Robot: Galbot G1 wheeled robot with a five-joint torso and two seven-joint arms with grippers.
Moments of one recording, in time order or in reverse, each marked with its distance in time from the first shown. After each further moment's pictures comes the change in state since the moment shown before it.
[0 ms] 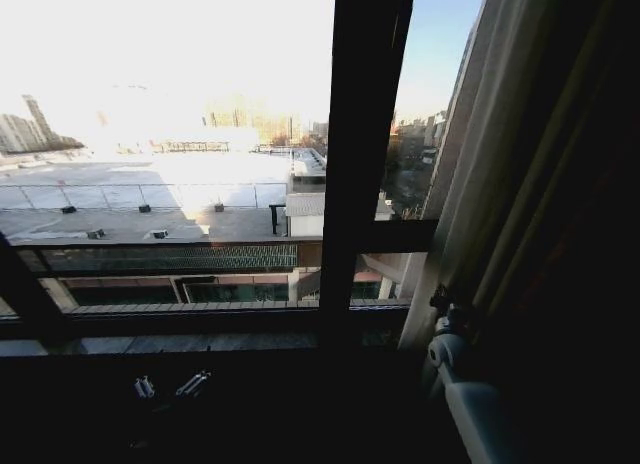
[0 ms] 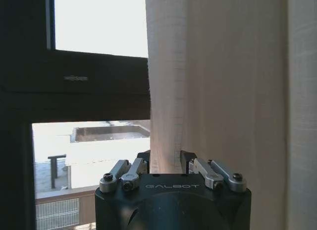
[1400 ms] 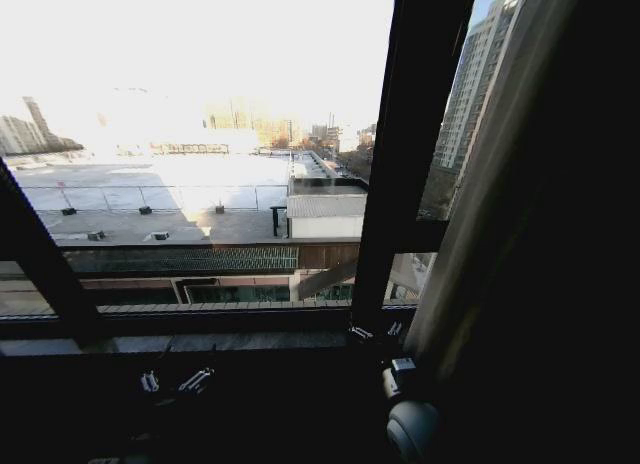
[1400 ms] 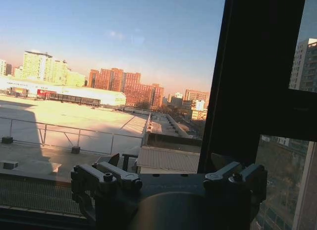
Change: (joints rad) left arm 0.011 0.034 -0.008 -0.048 -0.071 0.090 0.023; right arm -0.263 0.055 -0.216 0.267 -0.286 0.035 -0.107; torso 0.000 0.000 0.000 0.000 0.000
